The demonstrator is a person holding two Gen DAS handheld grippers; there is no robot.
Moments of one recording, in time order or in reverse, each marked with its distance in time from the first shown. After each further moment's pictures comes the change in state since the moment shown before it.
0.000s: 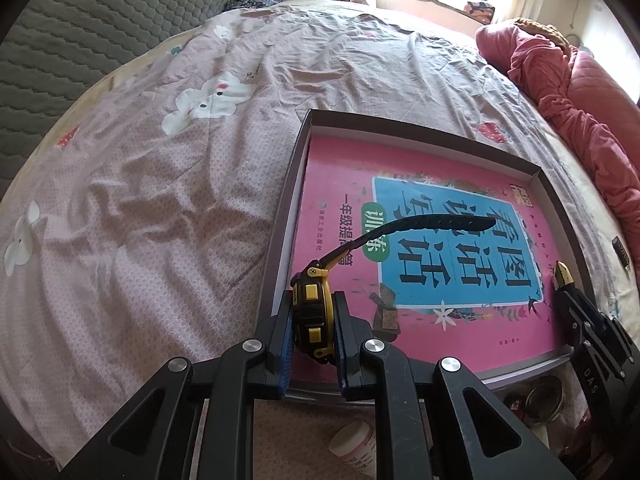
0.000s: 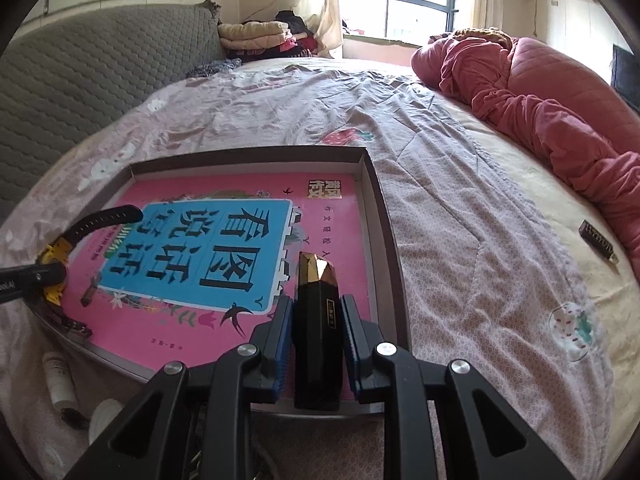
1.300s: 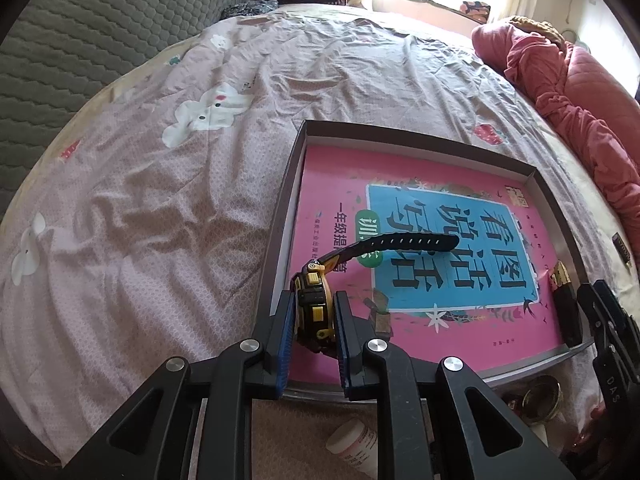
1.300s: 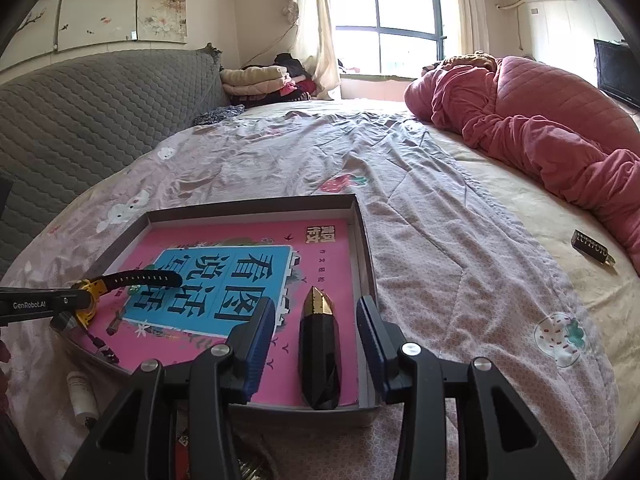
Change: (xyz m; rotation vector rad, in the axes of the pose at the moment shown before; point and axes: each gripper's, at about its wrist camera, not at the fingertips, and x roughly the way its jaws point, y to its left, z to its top) left arm -0.011 -0.004 0.004 0.024 -0.021 0.010; right arm -0.033 -0.013 0.000 0.048 -0.161 0.043
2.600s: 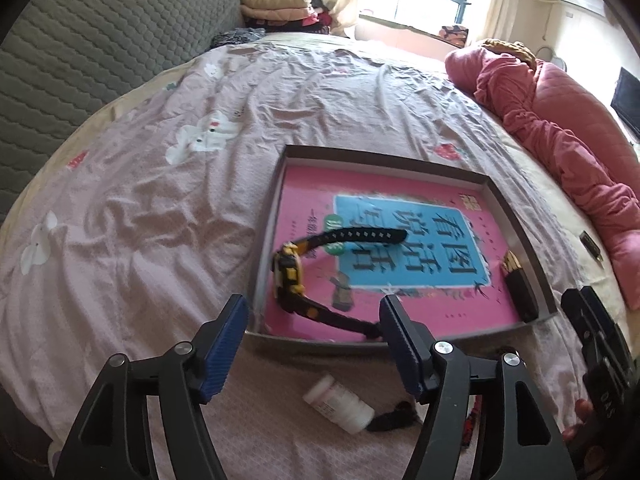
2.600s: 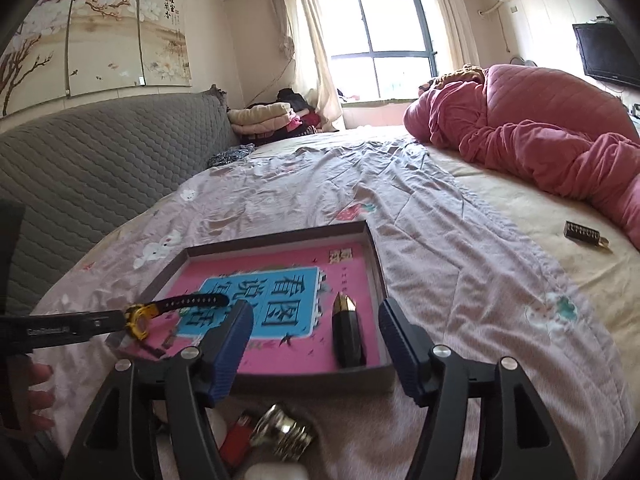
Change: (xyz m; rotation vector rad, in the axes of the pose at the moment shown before) left arm -0.053 -0.005 -0.032 0.015 -0.107 -0.078; right arm -0.066 0.008 -0.018 0.082 -0.124 0.056
